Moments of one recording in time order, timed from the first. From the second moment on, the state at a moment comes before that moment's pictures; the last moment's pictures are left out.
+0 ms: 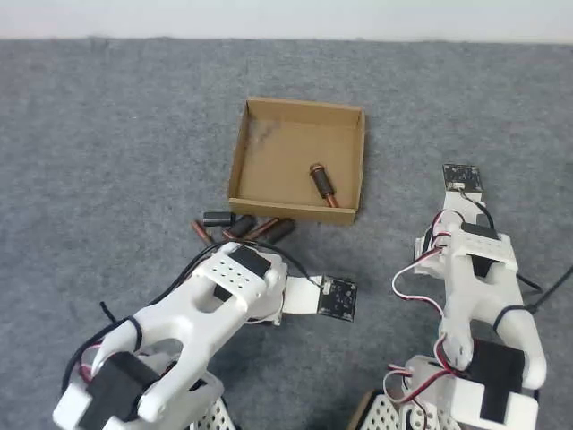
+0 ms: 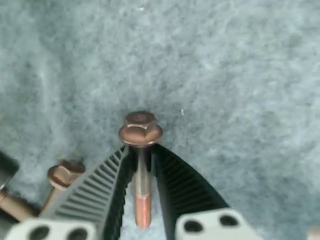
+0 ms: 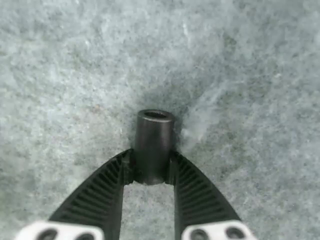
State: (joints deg) left arm 28.0 -15.9 59.8 58.5 -59.9; right arm 10.2 -11.0 52.3 44.7 8.9
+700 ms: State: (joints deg) left arm 17.0 -15.9 57.5 58.6 -5.4; right arm 10.2 -11.0 52.3 44.7 9.0
